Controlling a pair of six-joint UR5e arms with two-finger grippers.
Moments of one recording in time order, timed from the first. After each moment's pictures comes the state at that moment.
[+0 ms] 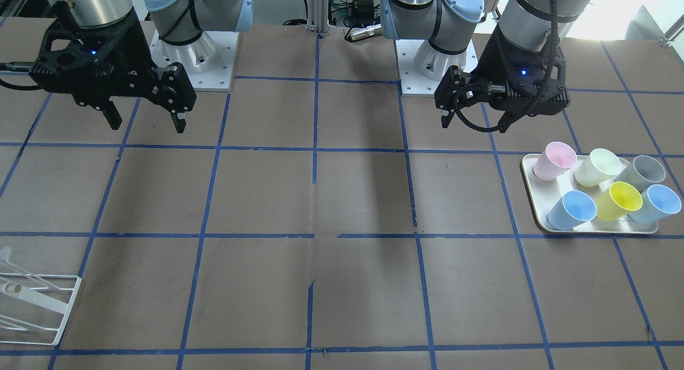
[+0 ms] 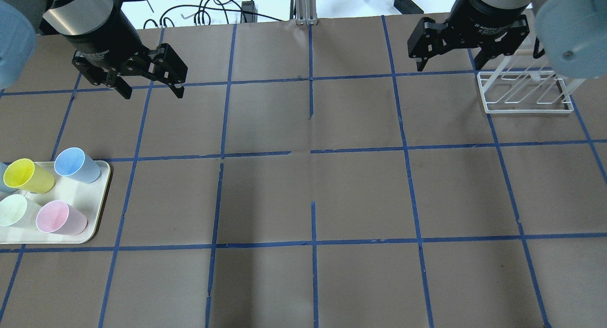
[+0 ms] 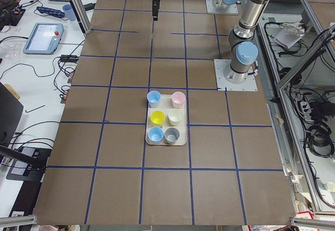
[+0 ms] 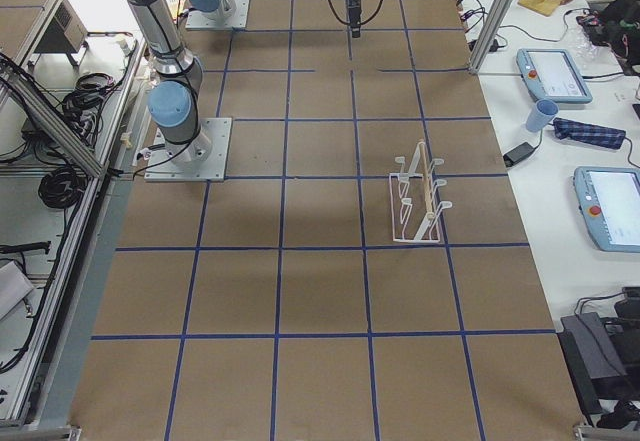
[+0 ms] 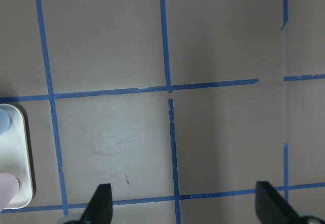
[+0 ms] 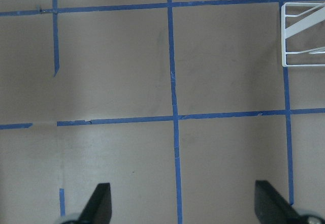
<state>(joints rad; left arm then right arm) -1.54 -1.58 -1.53 -1.58 1.54 0.09 1.59 -1.58 1.55 -1.70 -1.58 0.06</state>
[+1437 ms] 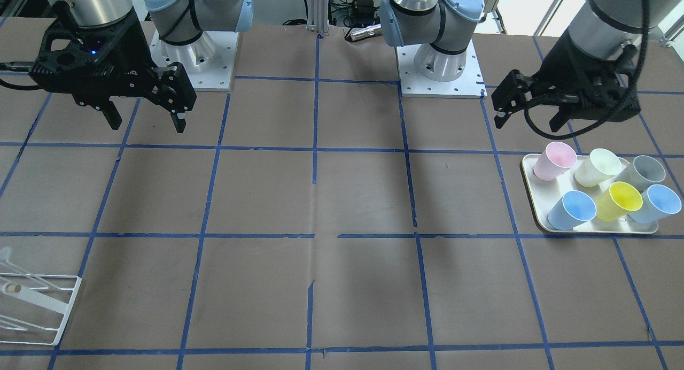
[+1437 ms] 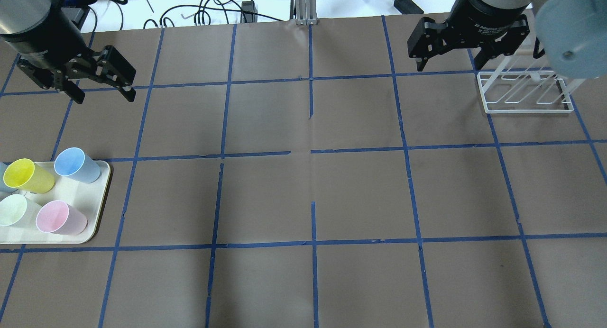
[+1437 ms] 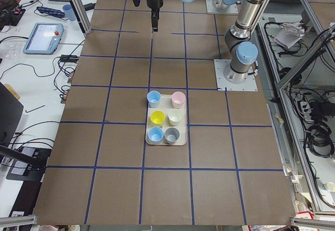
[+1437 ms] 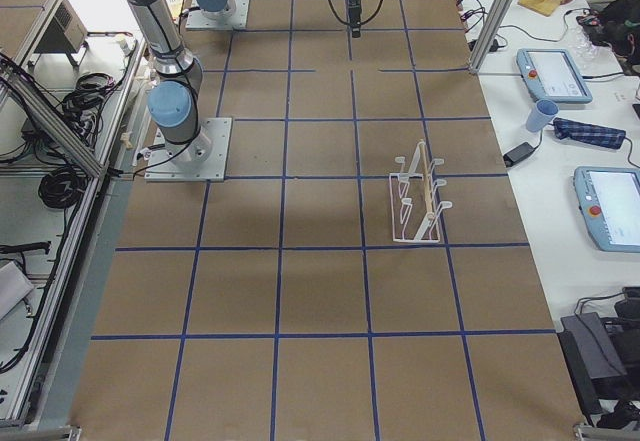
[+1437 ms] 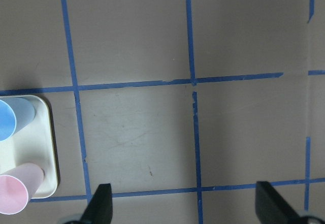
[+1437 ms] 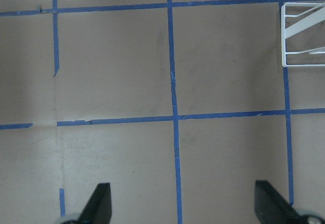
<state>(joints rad) -1.33 -1.58 -1.52 -1.66 1.55 0.28 1.59 -1.58 1.55 -1.70 -1.58 0.06</state>
